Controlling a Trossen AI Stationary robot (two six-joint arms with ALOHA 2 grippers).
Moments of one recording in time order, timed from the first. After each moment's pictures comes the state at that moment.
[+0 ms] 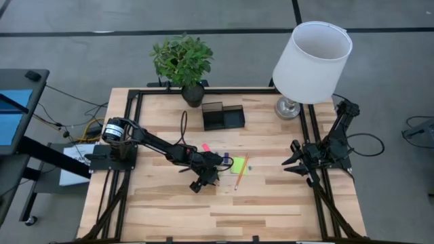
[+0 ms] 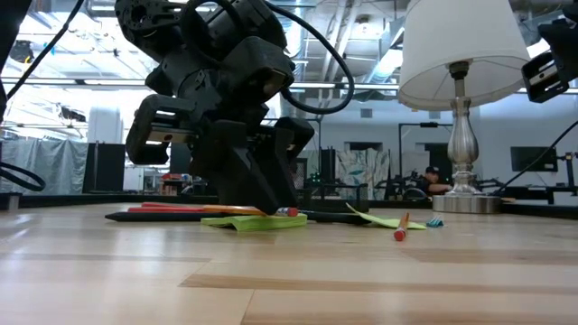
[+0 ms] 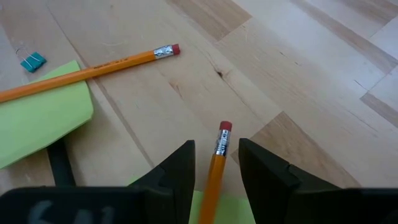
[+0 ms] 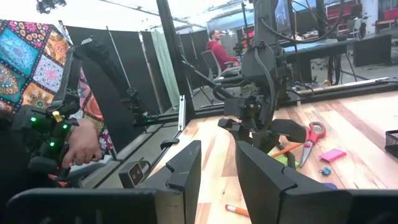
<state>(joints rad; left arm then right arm) -0.15 1.90 0.97 0.12 0.28 0.45 0.95 0.01 0.00 0.07 0.68 0.15</state>
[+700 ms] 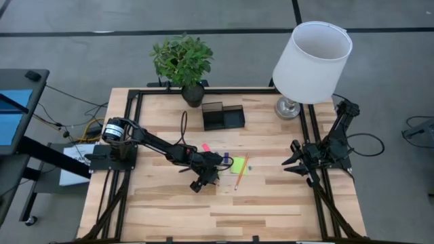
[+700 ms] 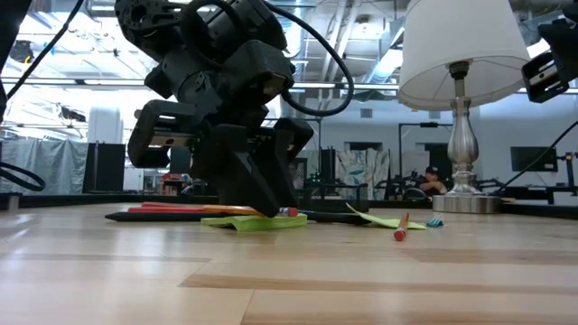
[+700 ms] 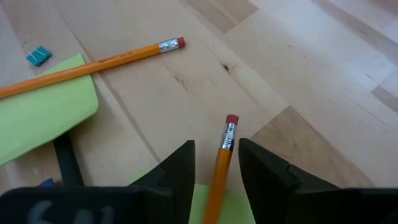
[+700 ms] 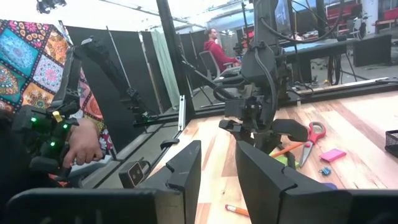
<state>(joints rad) -0.15 1.90 0.97 0.11 0.25 0.46 0.95 0.01 0.00 0.07 0.68 0.15</state>
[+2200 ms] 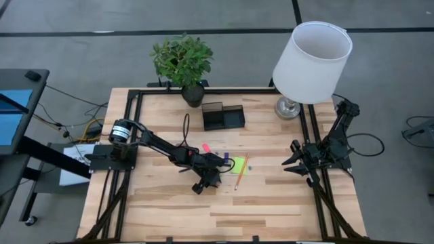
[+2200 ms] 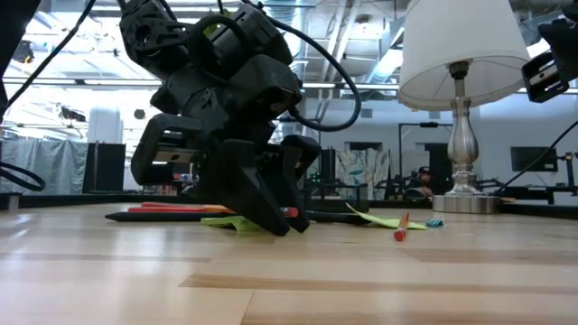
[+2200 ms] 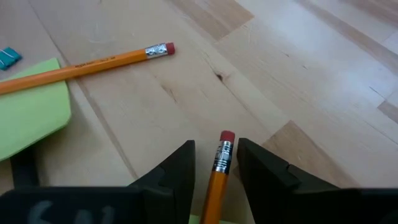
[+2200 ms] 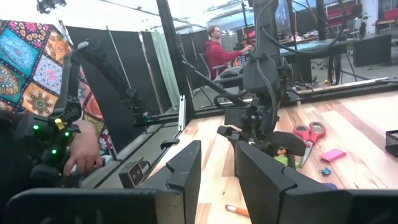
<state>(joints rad) -0.15 1.98 0.98 0.21 0.31 0.42 0.95 0.01 0.00 0.08 0.68 0.15</state>
